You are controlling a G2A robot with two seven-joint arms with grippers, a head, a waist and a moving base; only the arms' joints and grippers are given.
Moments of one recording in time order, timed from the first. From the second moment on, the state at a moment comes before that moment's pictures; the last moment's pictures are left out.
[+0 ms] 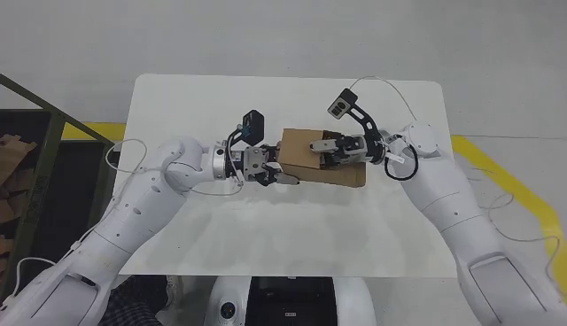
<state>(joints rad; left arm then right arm) 1.00 -0.98 -0.92 -1.44 0.54 -1.01 -0.32 -0.77 -1.26 0.93 -1.02 0.84 -0.28 1.54</state>
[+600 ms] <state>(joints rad) 0.99 -0.98 -0.90 -1.44 0.49 -1.01 -0.40 -0.80 -1.25 0.97 -1.10 0.86 -0.28 1.54</state>
